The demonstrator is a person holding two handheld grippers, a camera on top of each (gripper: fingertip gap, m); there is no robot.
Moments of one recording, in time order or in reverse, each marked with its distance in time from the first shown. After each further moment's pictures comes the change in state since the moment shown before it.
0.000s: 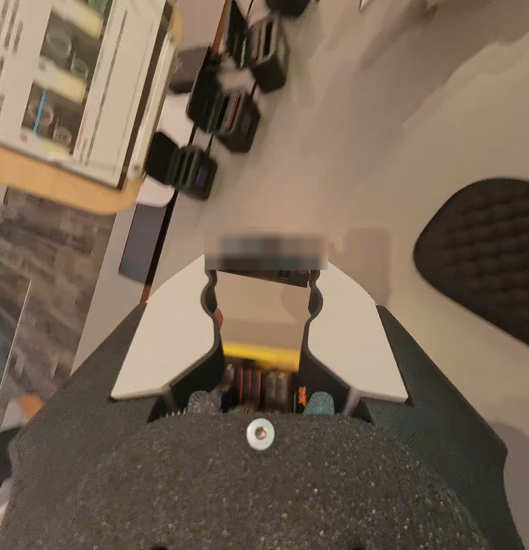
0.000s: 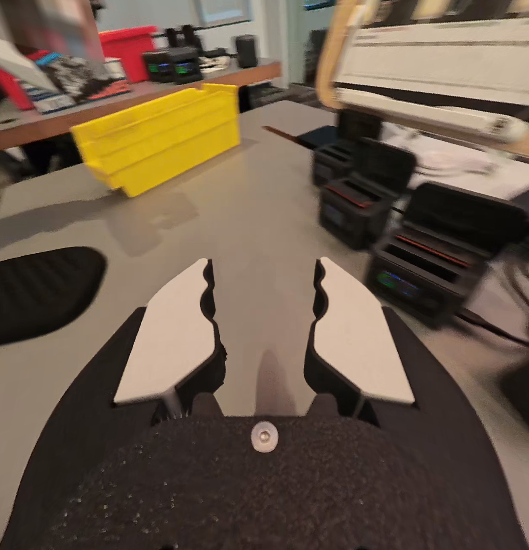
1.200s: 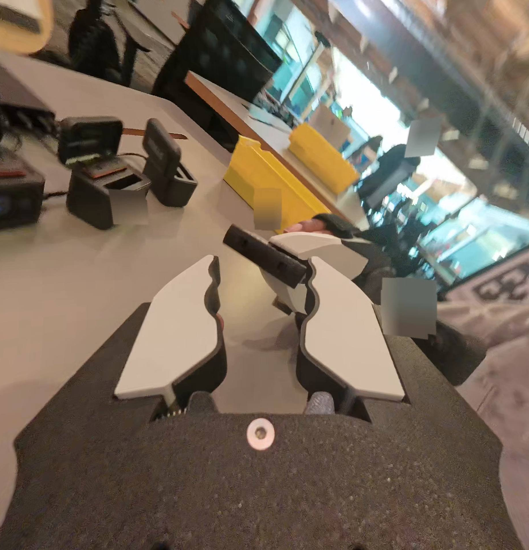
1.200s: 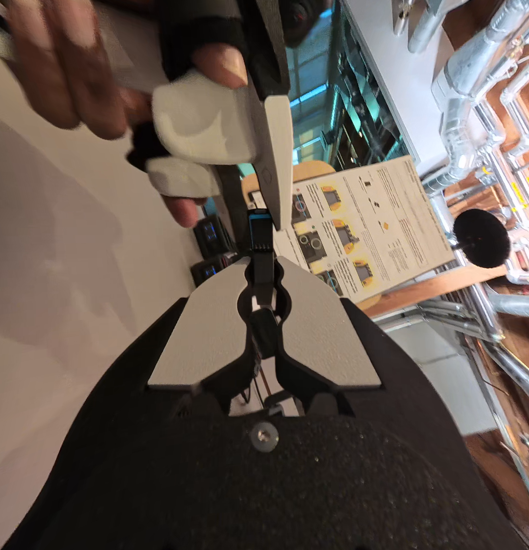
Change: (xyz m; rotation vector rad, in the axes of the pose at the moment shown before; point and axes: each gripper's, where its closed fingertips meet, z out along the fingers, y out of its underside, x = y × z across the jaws) left arm 0.078 -0.161 0.140 0.659 0.471 -1.022; right arm -0.067 -0.042 -0.002 0.084 0.538 -1.202
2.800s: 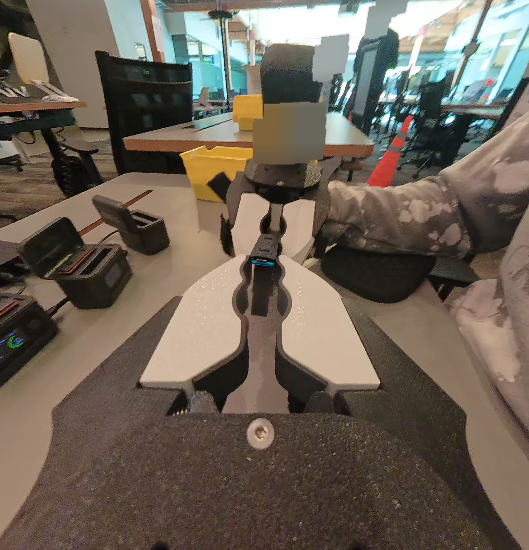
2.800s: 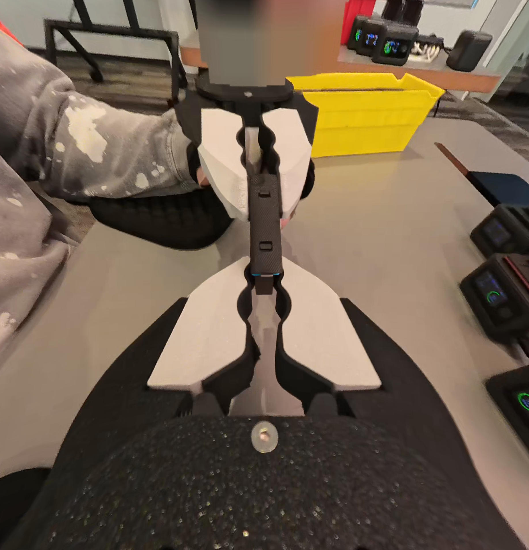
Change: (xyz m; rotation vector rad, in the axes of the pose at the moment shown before) left arm 0.034 0.044 -0.001 -0.037 0.130 0.659; right arm -0.051 -0.013 -0.045 0.243 -0.986 0.874
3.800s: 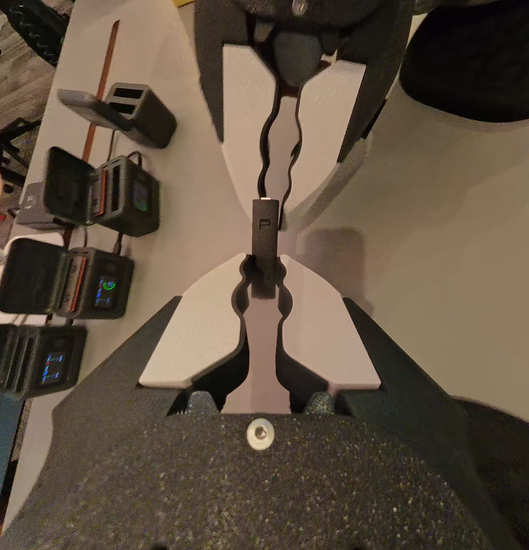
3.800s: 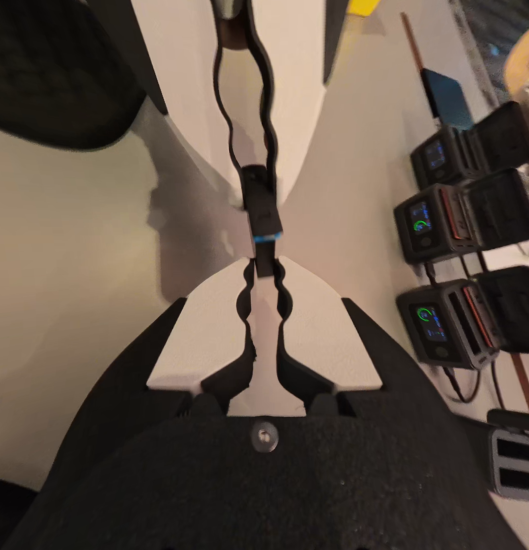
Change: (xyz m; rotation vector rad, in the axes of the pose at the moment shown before) left arm -0.032 0.059 -0.002 -0.672 -0.091 0.371; right arm 0.029 0.047 0.000 -0.440 0.275 -0.176
